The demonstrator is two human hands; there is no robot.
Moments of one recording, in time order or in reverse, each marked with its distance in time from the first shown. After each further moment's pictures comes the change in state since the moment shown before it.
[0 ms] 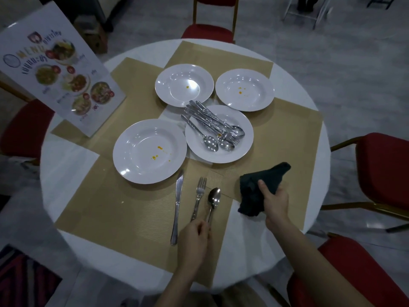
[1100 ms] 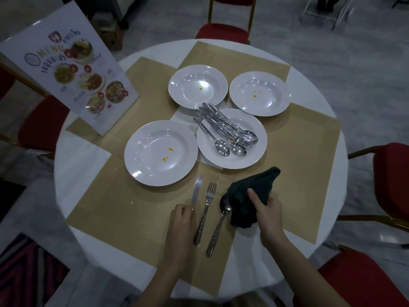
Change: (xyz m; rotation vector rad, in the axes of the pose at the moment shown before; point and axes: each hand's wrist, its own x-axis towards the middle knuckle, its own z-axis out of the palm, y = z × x) left_hand 0.045 -0.033 -0.031 0.454 0.273 0.429; right_hand -0.034 -0.008 0.031 0.014 -0.233 -0.048
